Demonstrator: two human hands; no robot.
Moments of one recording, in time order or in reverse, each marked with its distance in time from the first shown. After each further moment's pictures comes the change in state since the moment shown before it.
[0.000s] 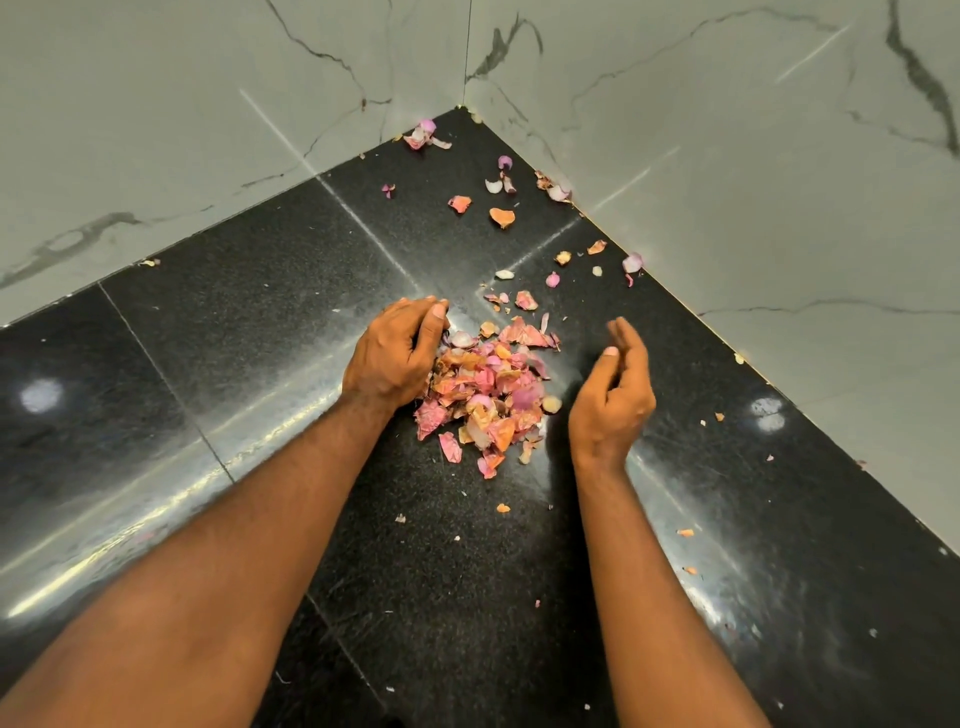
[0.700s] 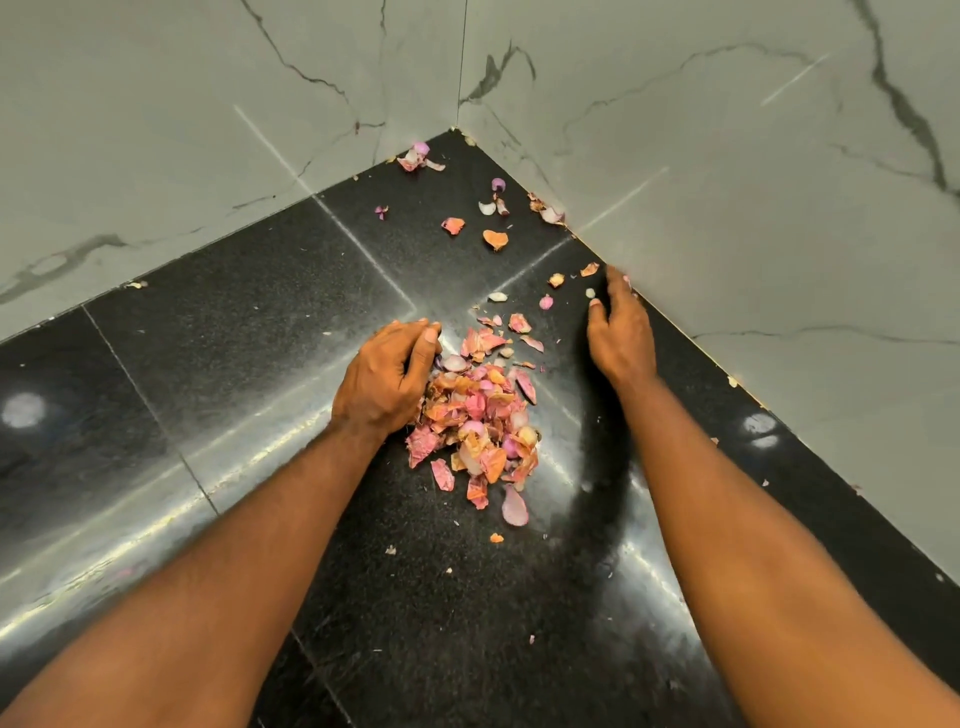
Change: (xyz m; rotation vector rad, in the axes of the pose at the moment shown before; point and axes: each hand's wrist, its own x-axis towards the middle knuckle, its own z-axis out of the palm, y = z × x) left_hand 0.001 -0.004 0.002 -0.006 0.012 0.031; right_hand 0.127 0.009 0.028 -0.344 -0.447 -0.006
